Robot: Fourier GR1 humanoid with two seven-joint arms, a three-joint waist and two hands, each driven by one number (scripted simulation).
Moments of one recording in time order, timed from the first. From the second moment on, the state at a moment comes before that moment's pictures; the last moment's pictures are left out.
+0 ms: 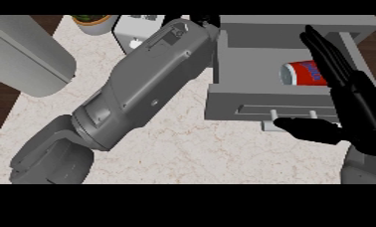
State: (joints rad) left arm -1.42 0.03 -0.58 -0.54 1.01 0.82 -0.19; right arm -0.24 -0.12 -0.06 -1.96 0.80 0.25 -0.01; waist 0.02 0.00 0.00
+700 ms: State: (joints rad) left arm -1.31 0.18 -0.60 -0.71 0.93 0.83 -0.09; right arm -0.52 -0.14 0.05 -1.35 1.13 -0.01 -0.08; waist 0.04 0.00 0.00
